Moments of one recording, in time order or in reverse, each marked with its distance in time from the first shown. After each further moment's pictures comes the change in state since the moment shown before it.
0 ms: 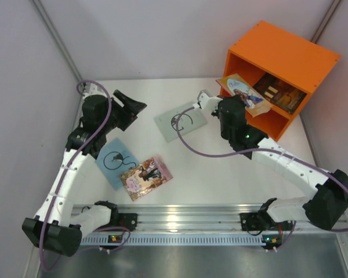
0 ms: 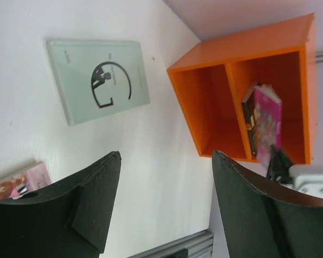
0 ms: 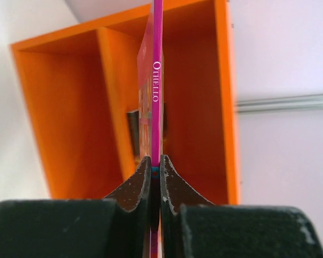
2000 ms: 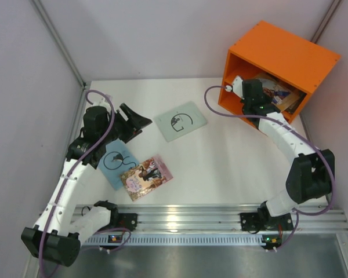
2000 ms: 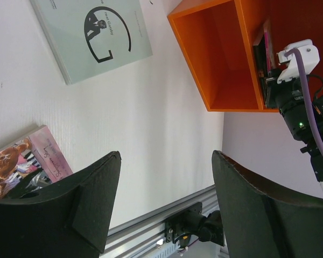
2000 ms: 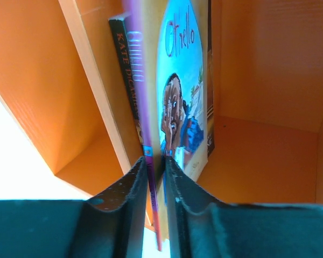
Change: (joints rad) left arm 0.000 -0.113 -0.170 -0.018 0.186 0.078; right arm -0.478 0.264 0.193 -0.266 -0.136 0.152
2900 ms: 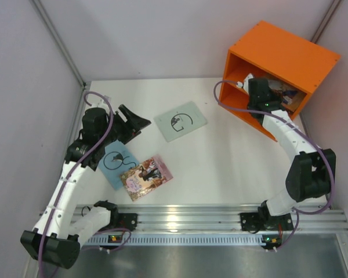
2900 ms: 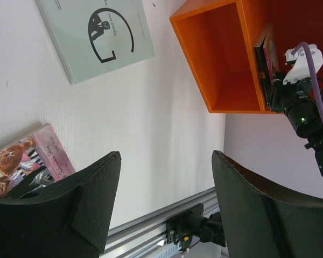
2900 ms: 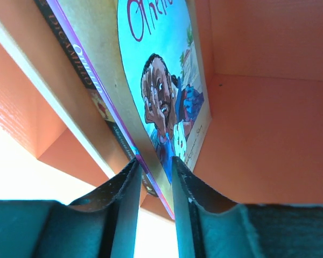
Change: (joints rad) left arm 0.000 -0.024 -0.007 -0.014 -0.016 0.002; right arm -0.066 0.015 0.024 -0.048 0.108 0.082
